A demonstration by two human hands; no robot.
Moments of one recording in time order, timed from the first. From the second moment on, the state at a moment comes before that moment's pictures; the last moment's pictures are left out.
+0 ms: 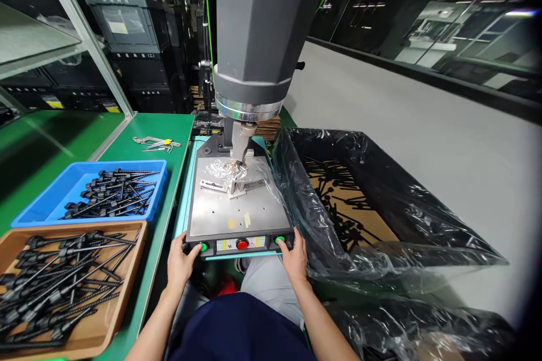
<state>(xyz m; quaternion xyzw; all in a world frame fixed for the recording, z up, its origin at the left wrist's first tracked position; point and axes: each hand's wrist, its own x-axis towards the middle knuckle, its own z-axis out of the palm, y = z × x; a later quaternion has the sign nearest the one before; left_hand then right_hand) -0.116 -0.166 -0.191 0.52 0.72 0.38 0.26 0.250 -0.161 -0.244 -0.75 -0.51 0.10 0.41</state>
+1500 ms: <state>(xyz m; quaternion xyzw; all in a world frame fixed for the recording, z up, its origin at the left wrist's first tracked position) -0.017 -0.007 -0.038 0.28 0.48 0.60 0.57 0.127 -0.028 -0.127 -0.56 -0.63 0.27 0.46</state>
